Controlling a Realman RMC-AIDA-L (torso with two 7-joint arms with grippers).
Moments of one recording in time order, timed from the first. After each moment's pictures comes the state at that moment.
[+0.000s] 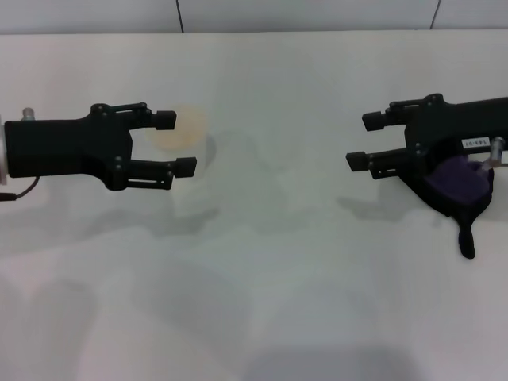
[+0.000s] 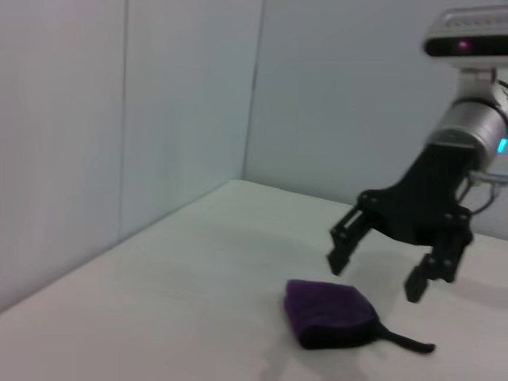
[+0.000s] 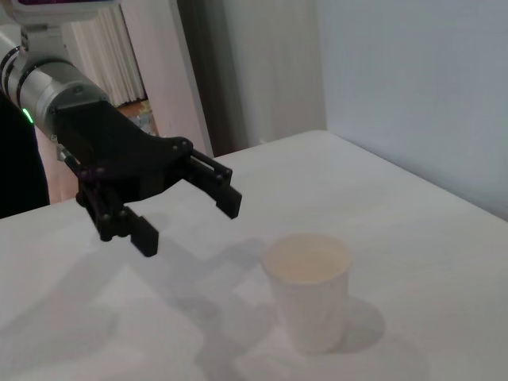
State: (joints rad) left arm -0.89 -2.06 2.85 -0.75 -0.24 1.91 -1.12; right arm 0.46 2.01 -1.13 -1.12 -1.86 -1.44 1.76
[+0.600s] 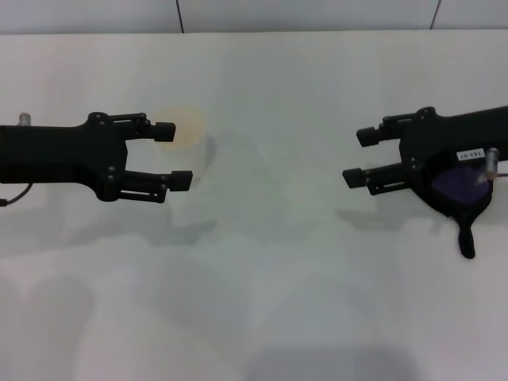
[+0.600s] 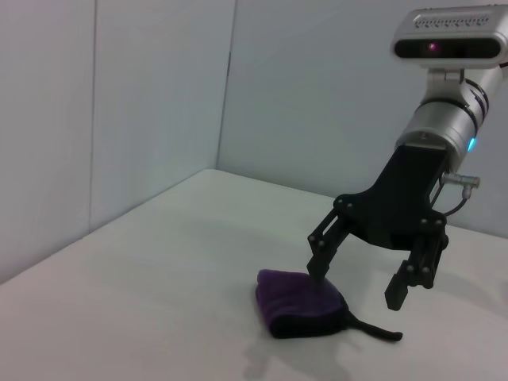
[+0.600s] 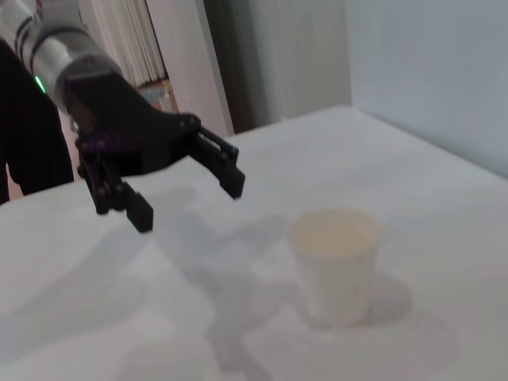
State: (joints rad) left arm -0.90 -2.05 2.85 -0.75 -0.19 1.96 -1.13; right arm 0.48 2.01 -1.16 -1.10 -1.89 -1.46 1.77
